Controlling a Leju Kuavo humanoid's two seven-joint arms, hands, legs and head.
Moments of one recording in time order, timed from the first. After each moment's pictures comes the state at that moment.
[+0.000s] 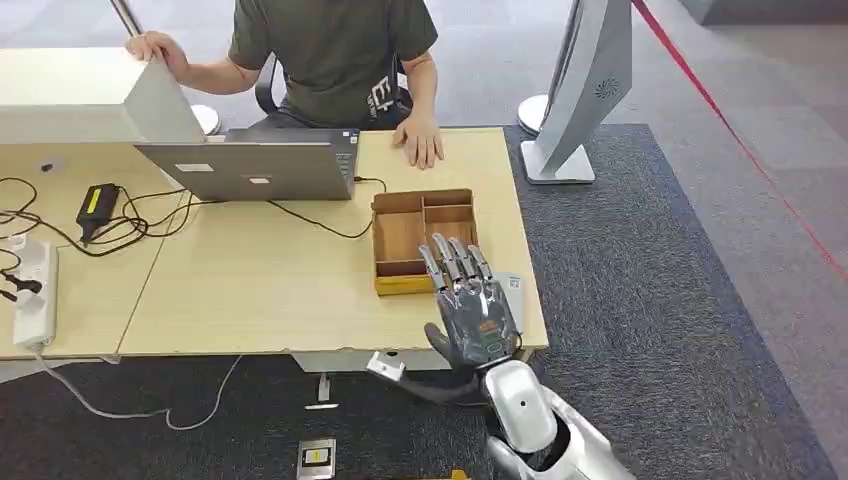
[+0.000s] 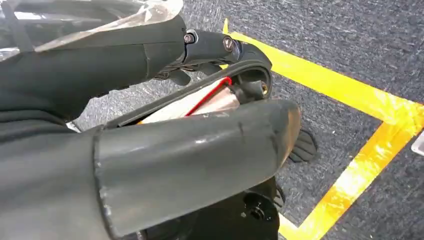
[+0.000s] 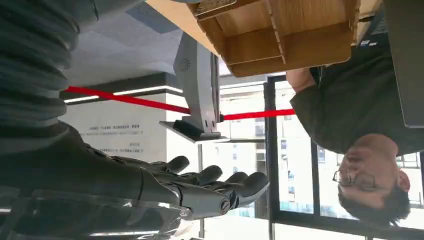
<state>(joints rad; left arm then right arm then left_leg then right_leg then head) -0.11 0.05 -0.93 -0.20 1.35 0.23 -0.15 -0.24 -0.15 0.72 -1.56 1.45 -0.17 0.49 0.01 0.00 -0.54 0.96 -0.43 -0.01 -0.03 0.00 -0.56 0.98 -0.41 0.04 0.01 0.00</state>
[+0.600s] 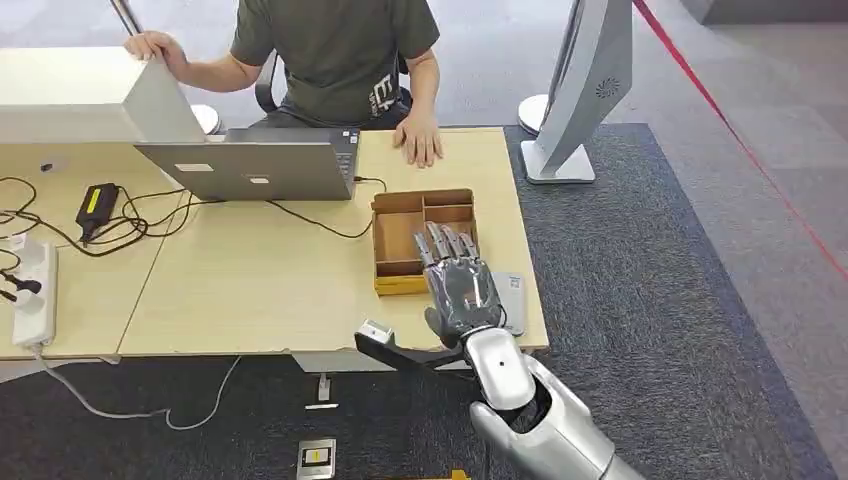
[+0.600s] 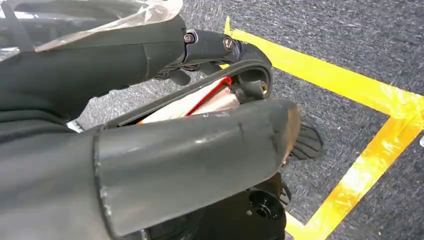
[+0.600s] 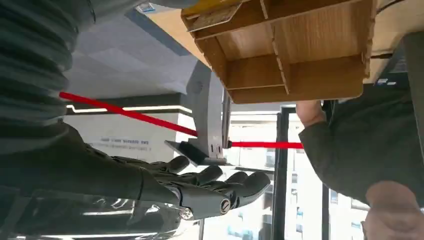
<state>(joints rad) -0.11 0.05 -0.93 -0.20 1.33 0.21 -0.13 -0.36 -0.09 0.71 -1.45 1.35 -0.01 0.54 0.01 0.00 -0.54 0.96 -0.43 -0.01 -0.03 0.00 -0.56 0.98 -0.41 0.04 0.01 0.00</state>
